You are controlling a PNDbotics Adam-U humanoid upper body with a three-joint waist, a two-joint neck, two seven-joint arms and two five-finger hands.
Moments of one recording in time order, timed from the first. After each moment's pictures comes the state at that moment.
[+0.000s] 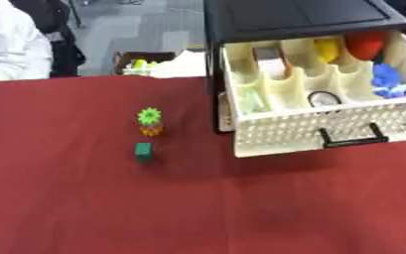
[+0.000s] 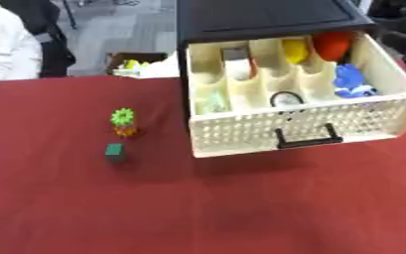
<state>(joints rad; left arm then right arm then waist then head) -0.31 0.25 0.05 -1.98 0.10 -0.29 0.11 -0.19 -0.77 -0.13 -1.98 -0.78 -0.77 0.17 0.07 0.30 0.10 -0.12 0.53</state>
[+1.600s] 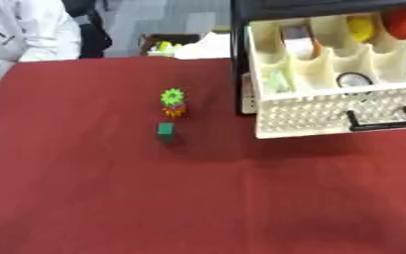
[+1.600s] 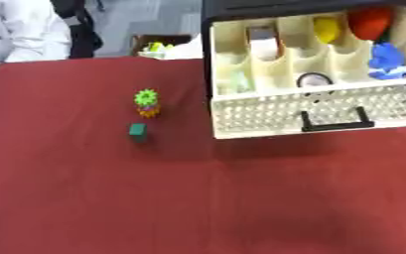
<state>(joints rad) -0.51 0.91 -0.03 -1.83 -0.48 -0.19 0.08 -0.10 -0.72 -0.13 -1.98 -0.83 -0.90 0.22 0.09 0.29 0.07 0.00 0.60</state>
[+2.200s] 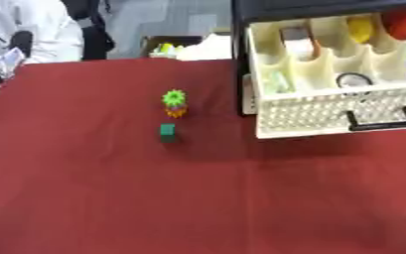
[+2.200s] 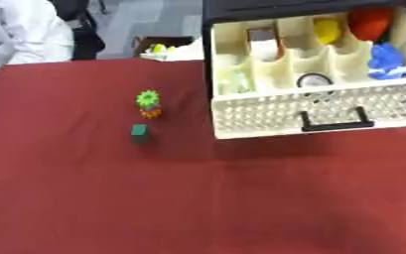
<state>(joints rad) -0.75 0.88 -0.16 -1.56 -0.55 -0.32 -0.08 -0.09 -0.72 -0.13 -1.98 -0.84 -0.90 0.24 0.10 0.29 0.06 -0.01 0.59</state>
